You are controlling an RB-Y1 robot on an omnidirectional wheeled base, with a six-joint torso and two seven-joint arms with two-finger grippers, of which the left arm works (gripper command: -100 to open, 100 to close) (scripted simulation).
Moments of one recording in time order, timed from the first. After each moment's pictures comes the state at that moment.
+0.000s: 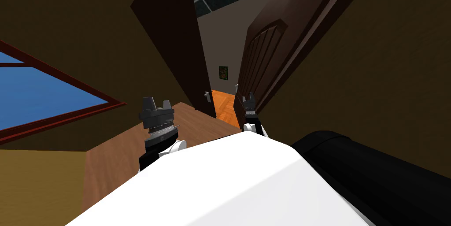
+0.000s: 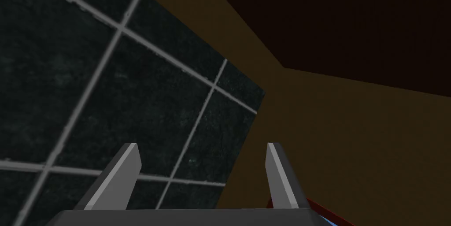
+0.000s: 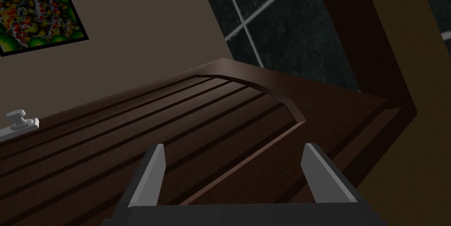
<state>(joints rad) 0.53 -0.01 -0.05 -2.35 0.03 -0.52 -0.15</state>
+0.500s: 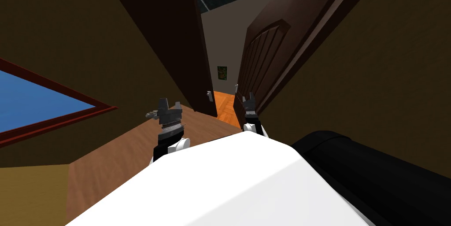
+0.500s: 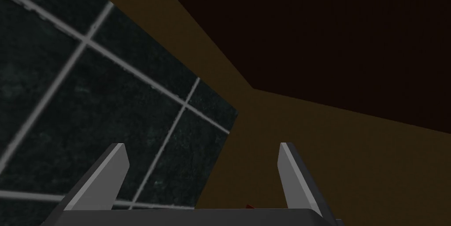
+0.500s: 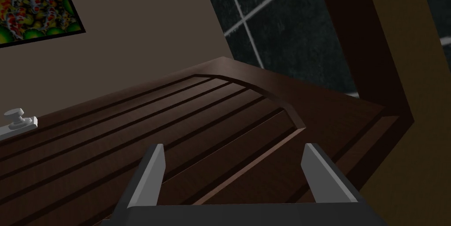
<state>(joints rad) 0.49 0.02 -0.08 -2.25 0.03 -0.50 -0.13</state>
